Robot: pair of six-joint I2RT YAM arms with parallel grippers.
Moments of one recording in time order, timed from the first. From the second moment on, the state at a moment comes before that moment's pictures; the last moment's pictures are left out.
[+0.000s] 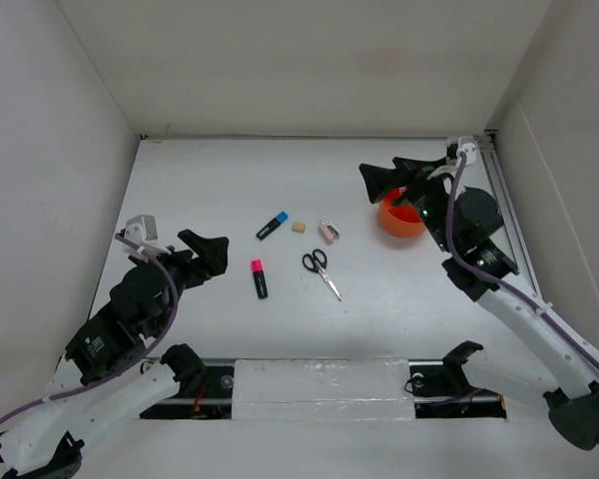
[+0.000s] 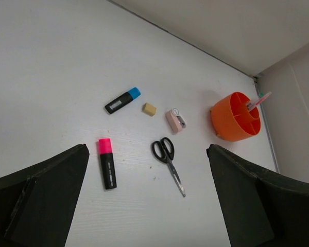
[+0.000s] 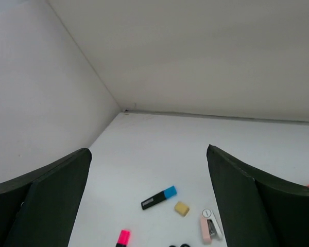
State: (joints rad) left arm -0.80 0.43 0.90 -0.70 -0.61 -0.72; right arm 0.56 1.01 0.99 0.24 0.11 0.36
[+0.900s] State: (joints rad) left arm -0.80 0.94 0.98 -0.69 -0.62 -0.81; right arm 1.09 0.92 0.94 -0.46 0.64 0.77
